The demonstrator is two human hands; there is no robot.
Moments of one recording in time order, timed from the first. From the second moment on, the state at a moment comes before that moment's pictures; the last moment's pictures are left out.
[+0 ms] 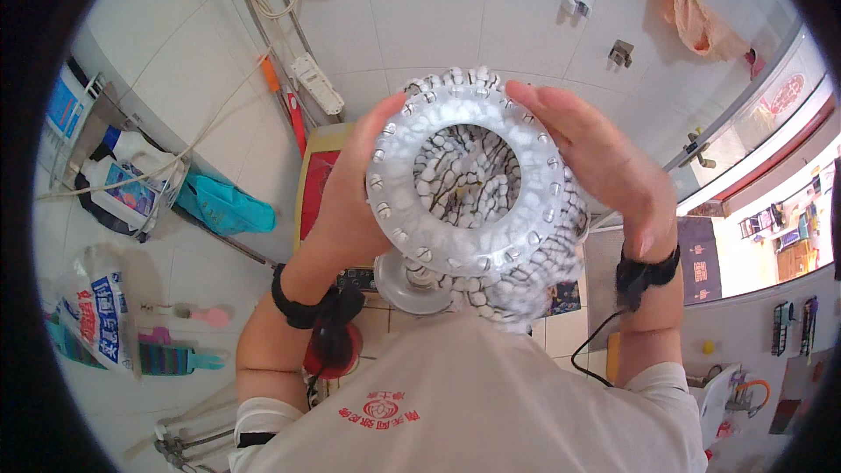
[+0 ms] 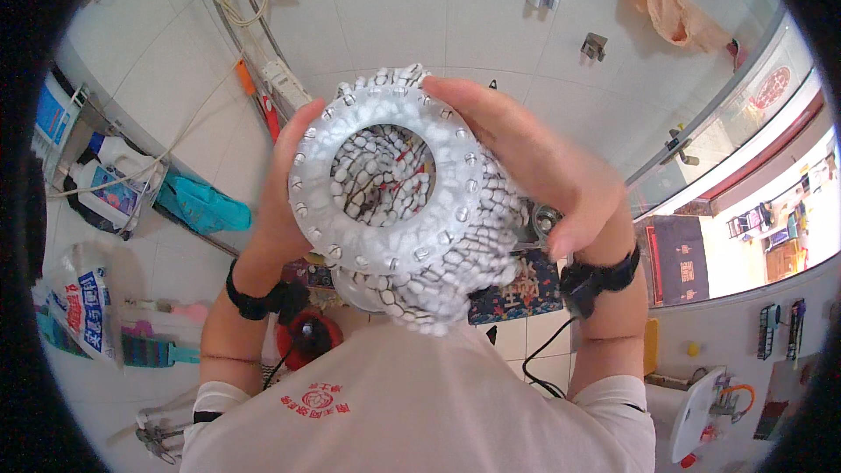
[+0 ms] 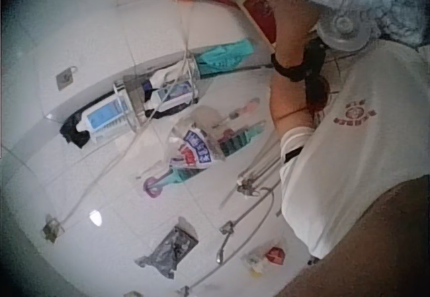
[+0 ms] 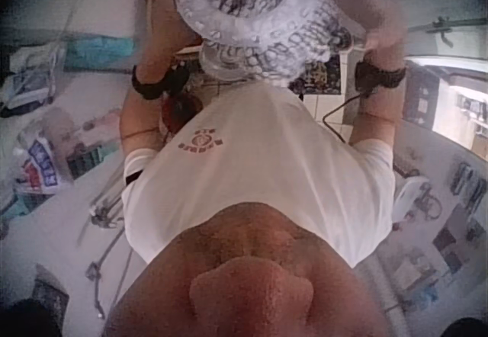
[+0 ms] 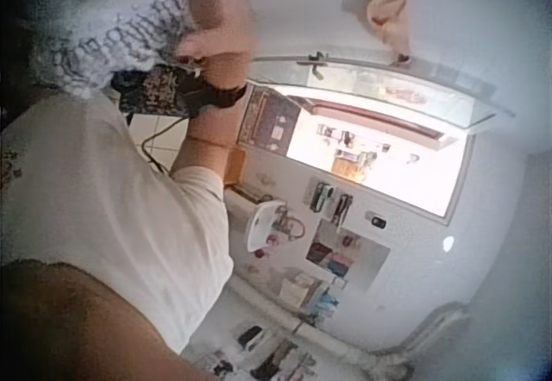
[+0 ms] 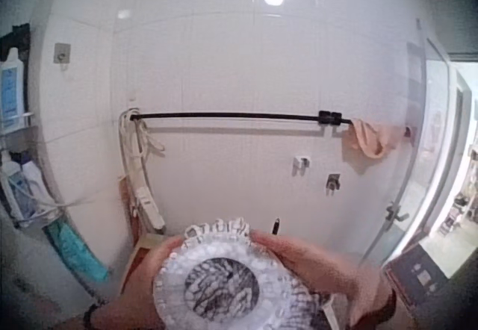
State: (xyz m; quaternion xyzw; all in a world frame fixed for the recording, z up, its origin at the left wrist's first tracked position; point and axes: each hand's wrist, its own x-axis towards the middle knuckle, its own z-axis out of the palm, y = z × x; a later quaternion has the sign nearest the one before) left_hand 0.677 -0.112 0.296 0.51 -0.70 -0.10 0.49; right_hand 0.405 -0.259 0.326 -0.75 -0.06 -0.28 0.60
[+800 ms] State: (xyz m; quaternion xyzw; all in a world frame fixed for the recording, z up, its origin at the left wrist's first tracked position) left_hand 0.723 -0.072 0.085 0.62 -0.77 0.02 0.12; right_hand 0.436 -0.227 0.206 -0.71 0.26 -0.41 0.51
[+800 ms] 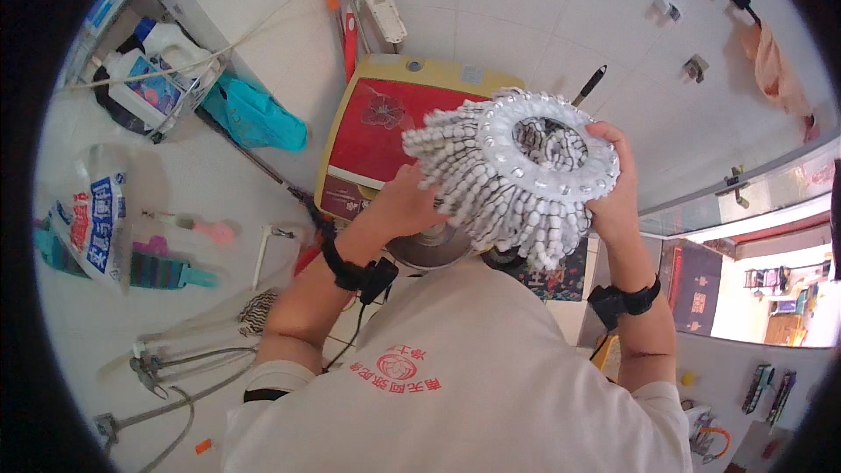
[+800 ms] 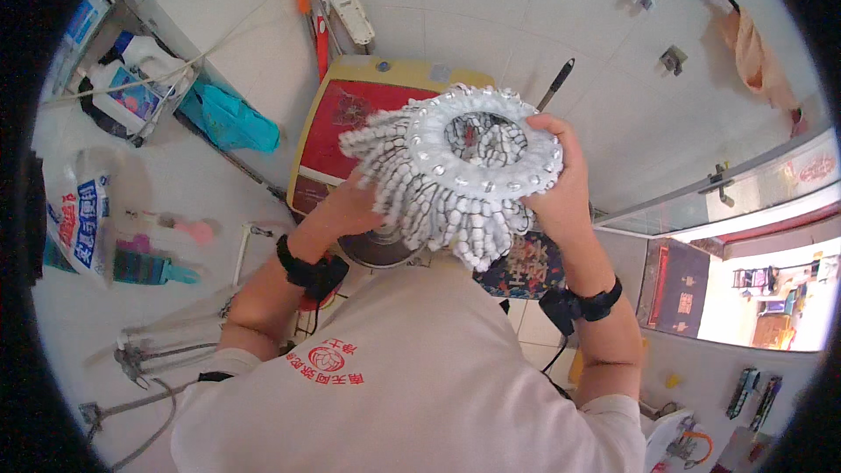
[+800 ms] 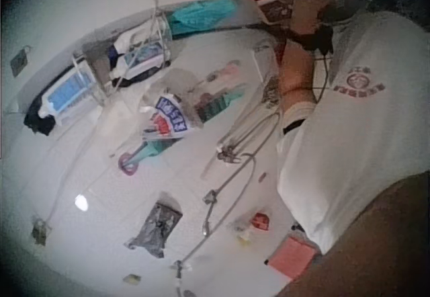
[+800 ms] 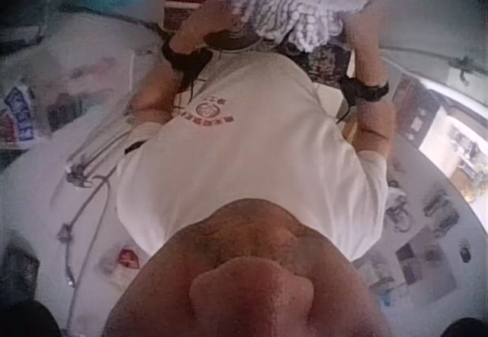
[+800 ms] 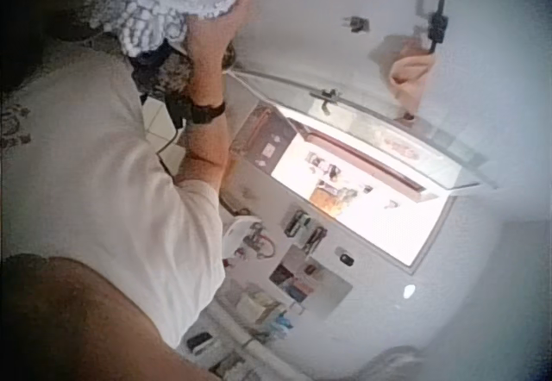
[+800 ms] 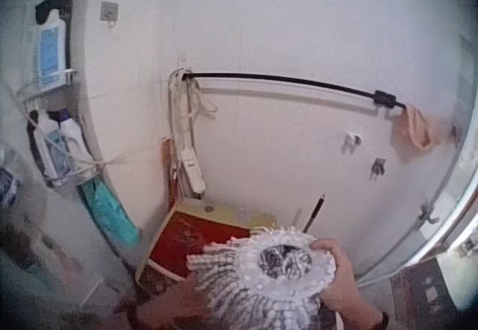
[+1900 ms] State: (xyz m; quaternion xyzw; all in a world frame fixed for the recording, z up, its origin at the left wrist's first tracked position) left_hand 0.698 -0.076 0.103 0.64 -0.56 -0.29 0.44; right_hand 0.332 -0.212 0.182 -0.47 0.34 -0.33 0.74
